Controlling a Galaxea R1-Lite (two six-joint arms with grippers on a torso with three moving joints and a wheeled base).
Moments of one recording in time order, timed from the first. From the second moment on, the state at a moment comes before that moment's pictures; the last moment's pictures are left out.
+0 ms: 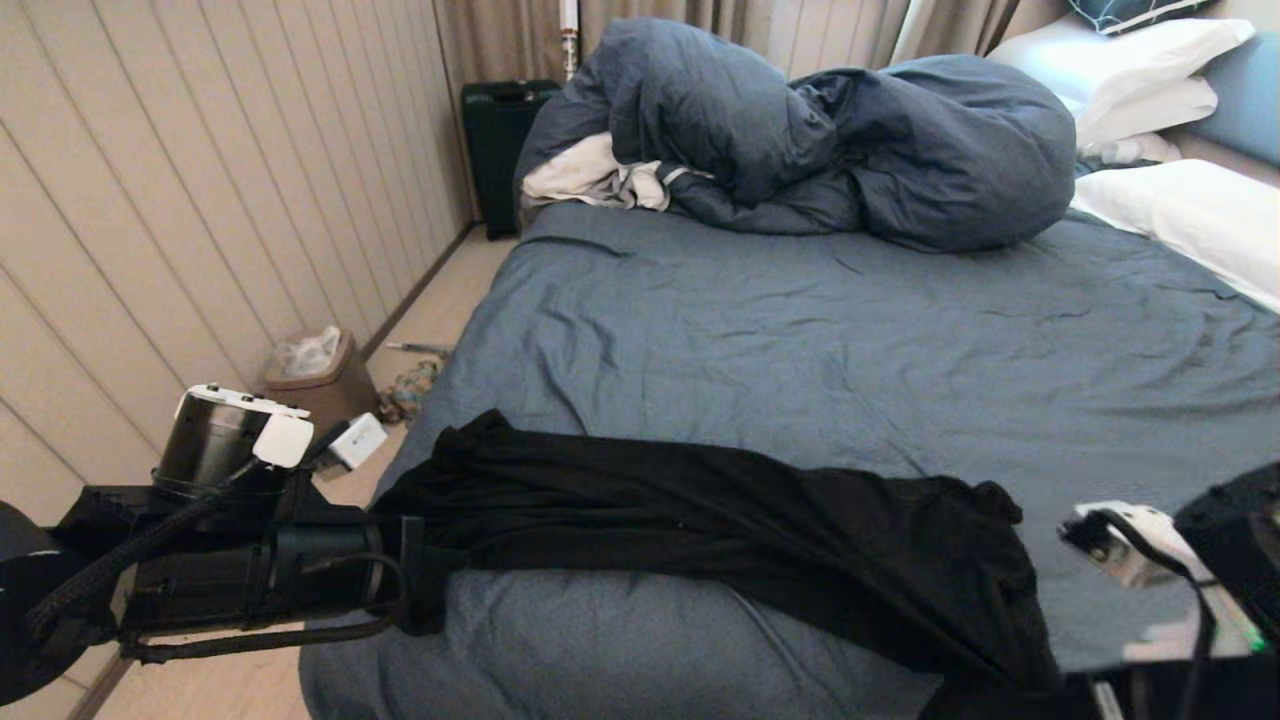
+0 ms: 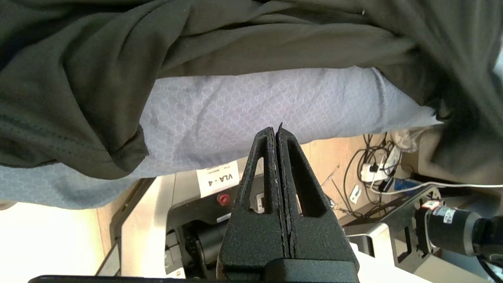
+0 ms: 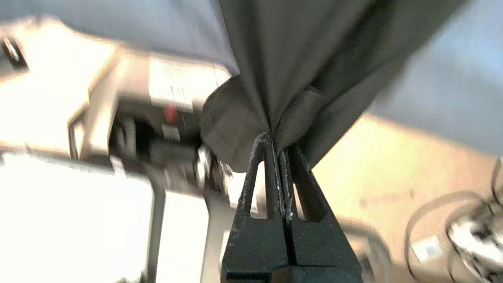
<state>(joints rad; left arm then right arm) -0.42 1.56 -0.63 -0.23 -0.34 -0.47 0.49 1.19 -0.70 0.52 -0.06 0.36</state>
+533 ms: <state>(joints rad) -0.43 1.56 -0.62 -0.24 -0.34 -0.47 0.50 1.13 -0.72 0.54 -0.06 0.35</state>
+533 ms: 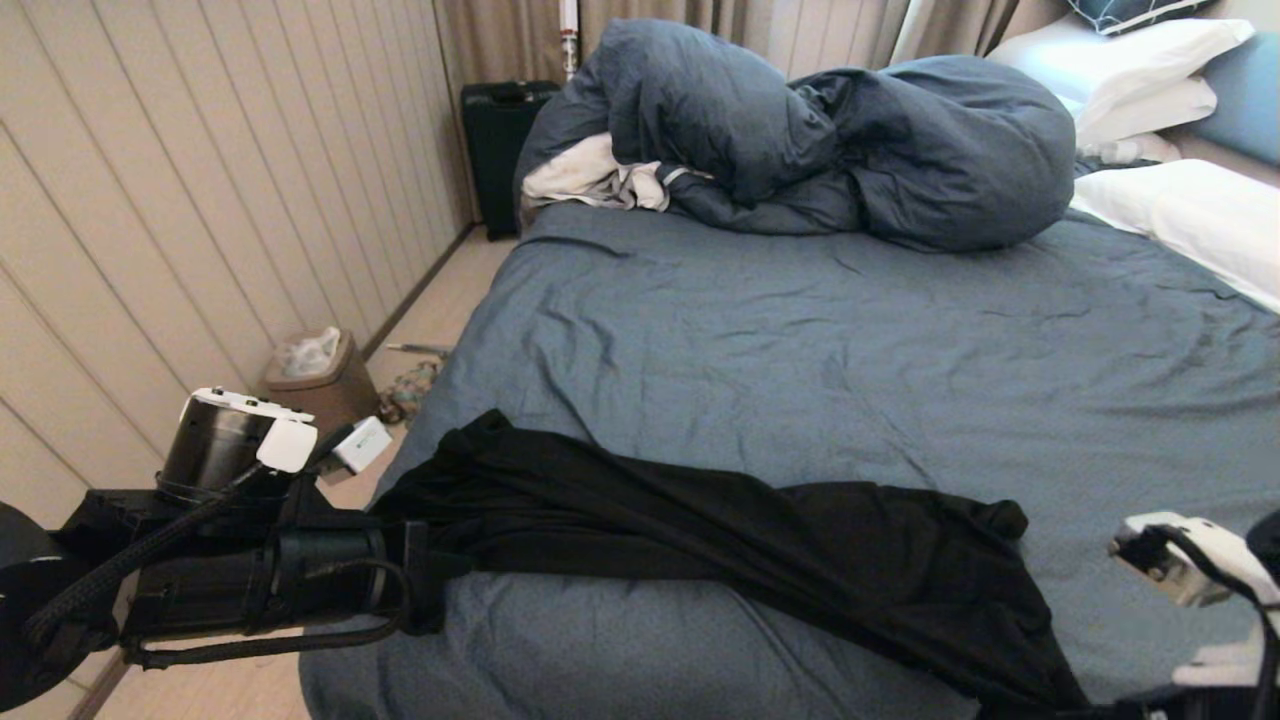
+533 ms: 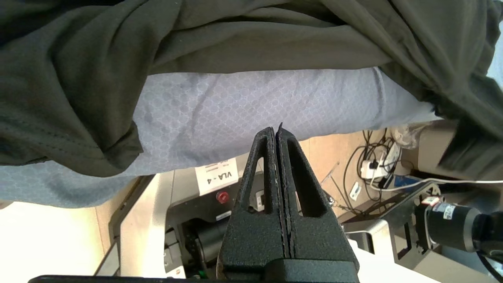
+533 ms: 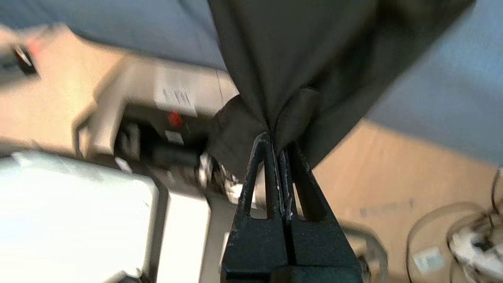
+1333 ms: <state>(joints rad) -0.44 1.56 -0.61 -0.24 -0.34 -0.48 0.14 1.68 -1.60 0.53 -0.06 0.27</state>
